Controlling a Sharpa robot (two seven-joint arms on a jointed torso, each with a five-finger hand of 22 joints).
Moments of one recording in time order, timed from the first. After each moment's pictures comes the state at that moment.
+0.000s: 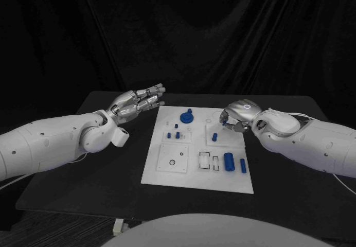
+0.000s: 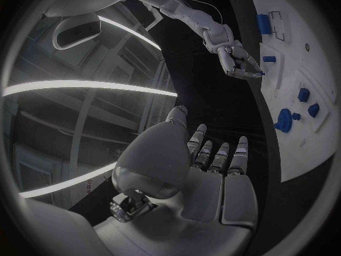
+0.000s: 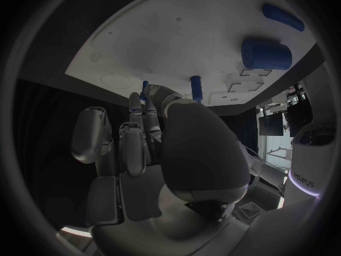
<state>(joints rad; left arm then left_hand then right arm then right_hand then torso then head) 1.18 -0.88 -0.21 1.30 -0.24 0.22 0.68 1.44 0.20 -0.20 0.21 0.50 0.46 0.08 0.04 0.05 0.05 0.04 0.11 0.03 0.05 0.17 0.02 0.01 0.20 0.08 0.29 0.04 0.20 1.18 -0.65 -0.21 1.18 -1.79 -0.43 0.02 1.46 -0.17 0.40 0.08 0.37 1.09 0.10 0.15 0.34 1.07 0.06 0.35 0.20 1.47 -0.03 1.45 1.30 0.04 1.42 0.07 1.20 1.29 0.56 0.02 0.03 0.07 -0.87</state>
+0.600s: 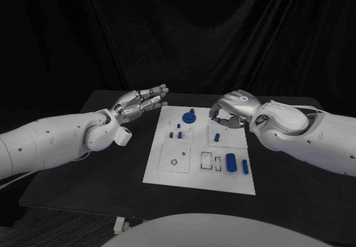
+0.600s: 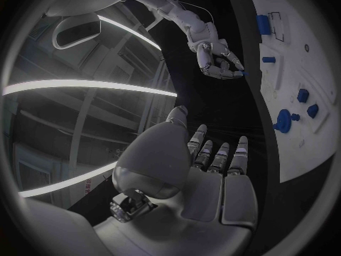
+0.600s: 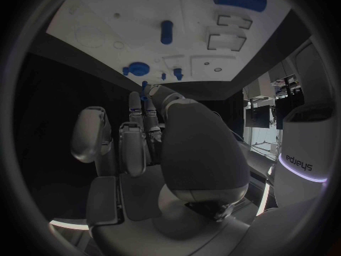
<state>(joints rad) 1.17 -0.88 -0.21 1.29 -0.24 0.22 0.68 1.44 0.20 -0.20 0.21 0.50 0.45 0.09 0.04 0.04 0.05 0.05 0.11 0.03 0.05 0.17 0.02 0.01 0.20 0.09 0.29 0.04 0.20 1.28 -0.72 -0.21 1.48 -1.79 -0.42 -0.01 1.46 -0.17 0.40 0.08 0.34 1.09 0.10 0.15 0.34 1.08 0.06 0.35 0.20 1.47 -0.03 1.45 1.30 0.04 1.41 0.08 1.20 1.29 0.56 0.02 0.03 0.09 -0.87</state>
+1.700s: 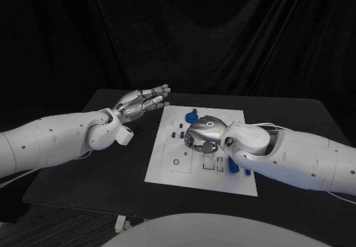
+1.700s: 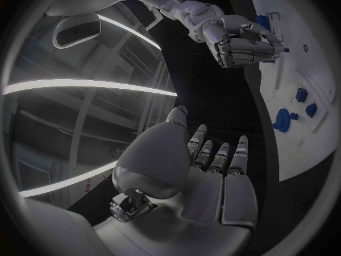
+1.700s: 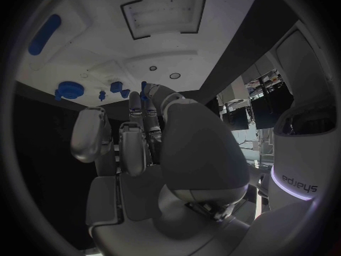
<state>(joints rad) 1.17 -0.89 -0.21 1.29 -0.24 0.23 0.68 1.44 0.20 -0.20 0.21 0.50 0.45 0.09 0.04 0.04 0.05 0.04 0.11 0.03 0.05 0.17 0.02 0.01 0.20 0.09 0.29 0.04 0.20 1.17 -0.55 -0.21 1.48 -1.87 -0.26 -0.02 1.46 -0.17 0.39 0.07 0.34 1.10 0.11 0.15 0.34 1.09 0.06 0.35 0.20 1.47 -0.03 1.45 1.30 0.04 1.41 0.08 1.19 1.29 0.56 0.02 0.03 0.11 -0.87</state>
